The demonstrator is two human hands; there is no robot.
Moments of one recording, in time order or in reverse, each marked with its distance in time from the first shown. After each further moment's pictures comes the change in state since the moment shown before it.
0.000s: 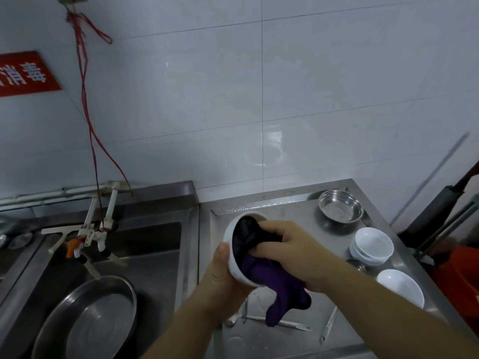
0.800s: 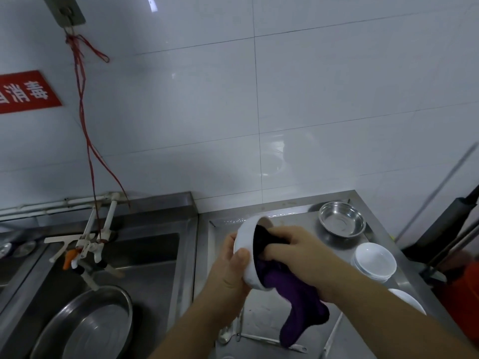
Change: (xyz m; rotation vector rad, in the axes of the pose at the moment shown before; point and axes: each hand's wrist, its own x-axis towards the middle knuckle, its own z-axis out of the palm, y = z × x) left_hand 0.042 0.001 0.029 0.237 0.265 0.169; right_hand -0.002 -0.013 -0.046 -0.129 0.119 0.124
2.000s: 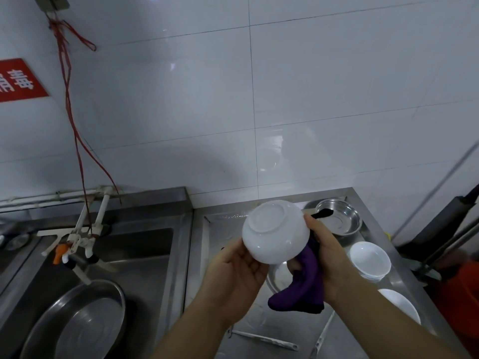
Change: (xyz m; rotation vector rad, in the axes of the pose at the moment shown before) left_hand 0.017 -0.007 0.022 -0.445 0.189 -0.292; right_hand 0.019 0.056 -0.041 0.923 0.057 0.151
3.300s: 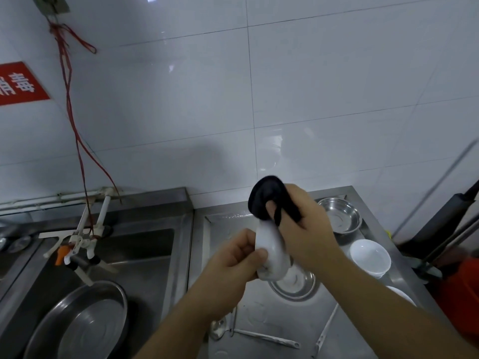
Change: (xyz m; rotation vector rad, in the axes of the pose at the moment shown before) left_hand -0.029 0.019 0.013 0.715 -0.241 0.313; right_hand 0.003 -0.019 0.048 -1.088 0.095 -0.945
